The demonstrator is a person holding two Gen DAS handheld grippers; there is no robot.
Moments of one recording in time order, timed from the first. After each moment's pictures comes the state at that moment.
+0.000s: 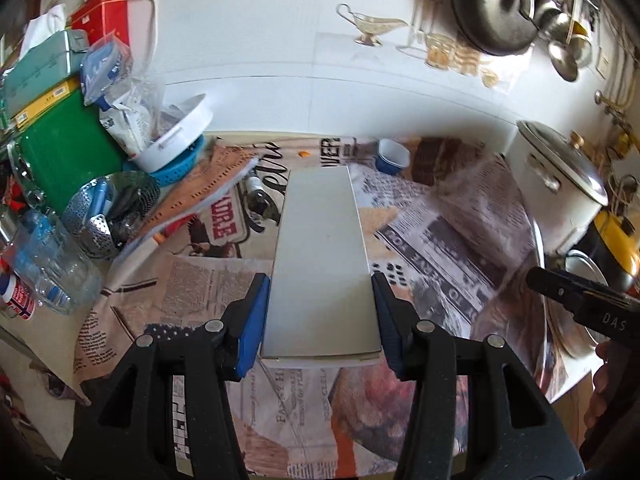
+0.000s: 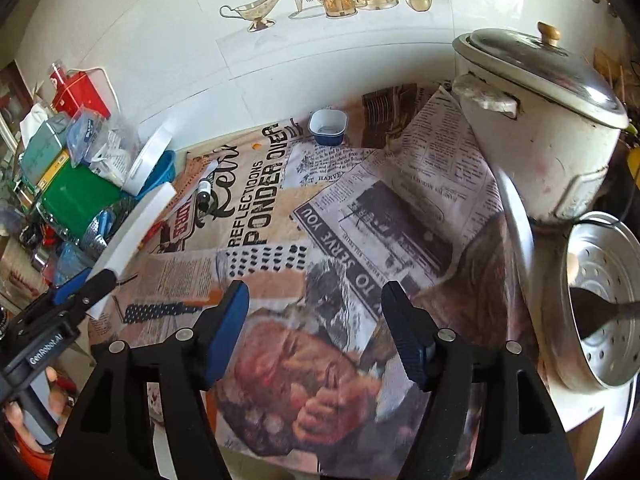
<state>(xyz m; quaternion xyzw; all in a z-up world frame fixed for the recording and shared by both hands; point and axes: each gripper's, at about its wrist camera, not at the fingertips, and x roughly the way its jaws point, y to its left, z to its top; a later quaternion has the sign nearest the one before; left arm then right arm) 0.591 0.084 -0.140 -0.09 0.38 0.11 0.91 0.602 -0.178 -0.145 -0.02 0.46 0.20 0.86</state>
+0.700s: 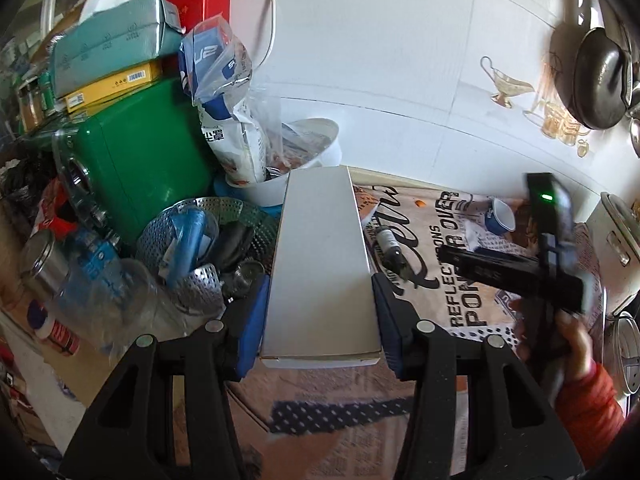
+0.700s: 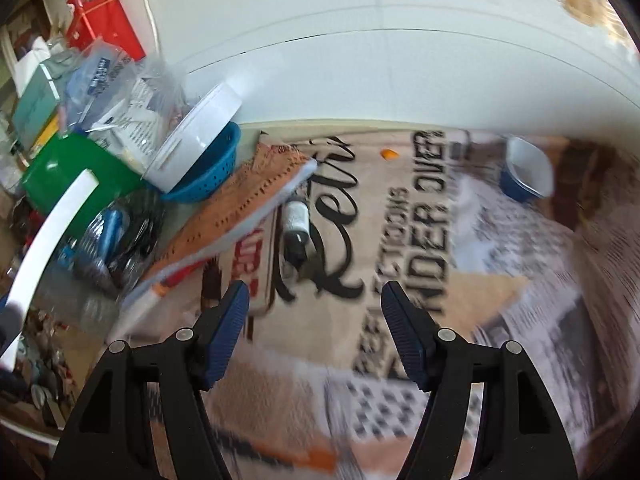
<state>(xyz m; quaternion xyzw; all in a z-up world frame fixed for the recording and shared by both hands) 0.596 0.274 -0.141 -0.12 0.35 0.19 0.91 0.735 0.069 -0.240 -0.09 0.47 0.29 0.83</state>
